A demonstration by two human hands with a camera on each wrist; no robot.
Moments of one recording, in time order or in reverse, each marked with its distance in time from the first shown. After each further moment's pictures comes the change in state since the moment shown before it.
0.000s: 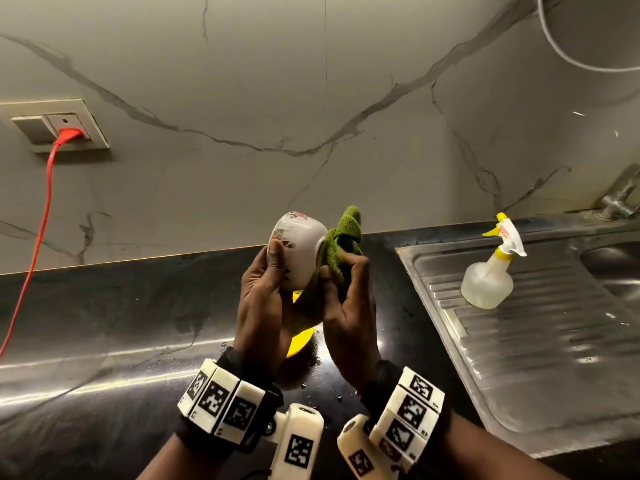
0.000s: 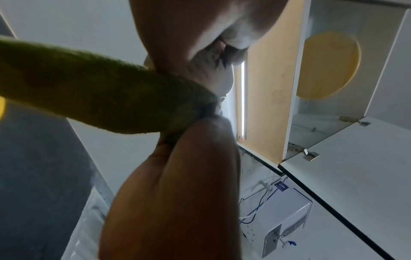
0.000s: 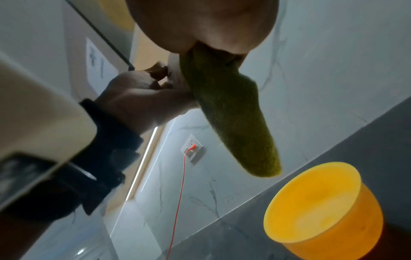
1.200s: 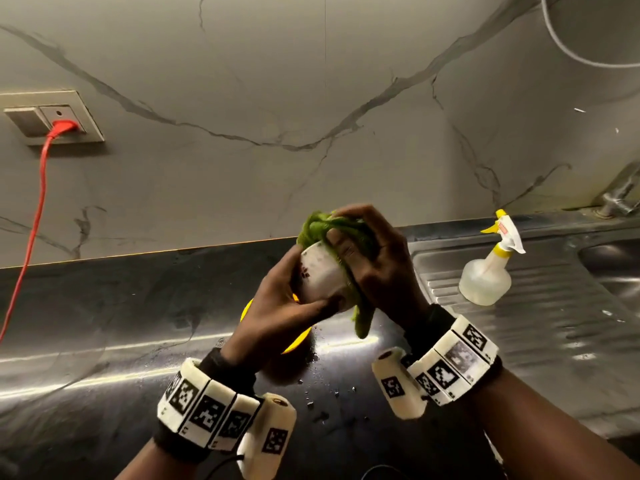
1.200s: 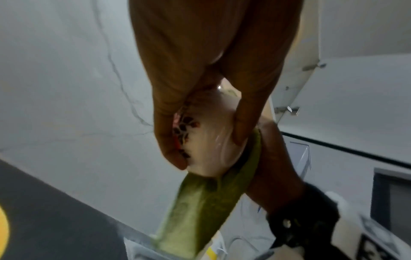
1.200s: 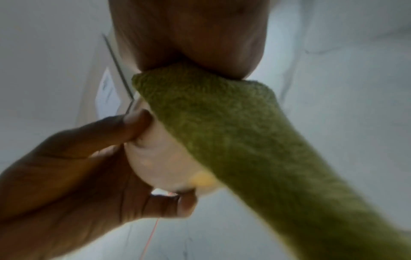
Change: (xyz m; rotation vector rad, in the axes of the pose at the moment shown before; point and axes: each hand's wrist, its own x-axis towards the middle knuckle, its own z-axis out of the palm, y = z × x) left_hand 0.004 -0.006 -0.018 0.647 -0.313 0.067; right_hand 0.065 -0.026 -0.042 0.057 -0.245 -0.131
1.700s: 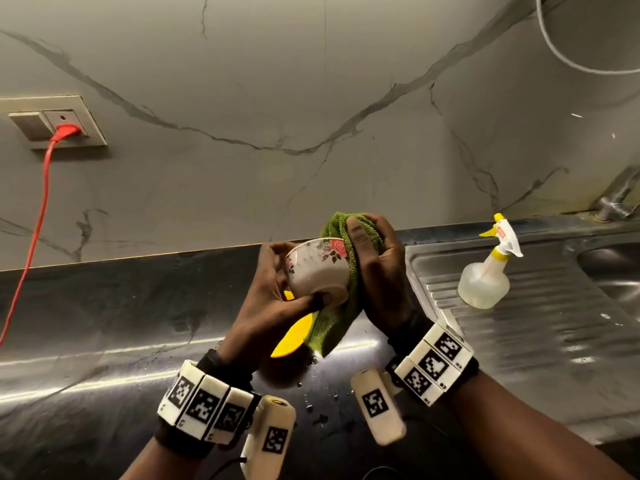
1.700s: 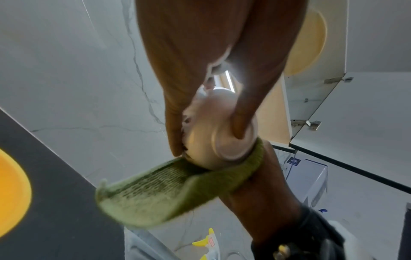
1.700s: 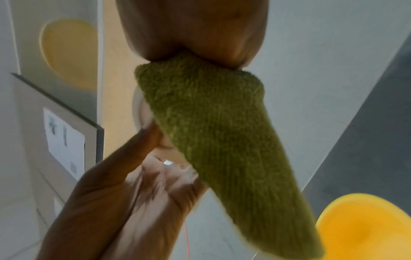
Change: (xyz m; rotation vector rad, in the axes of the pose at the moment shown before) left_hand -0.003 0.000 -0.009 -0.012 0.079 -0.045; right_hand -0.002 0.016 0.013 0.317 0.293 0.351
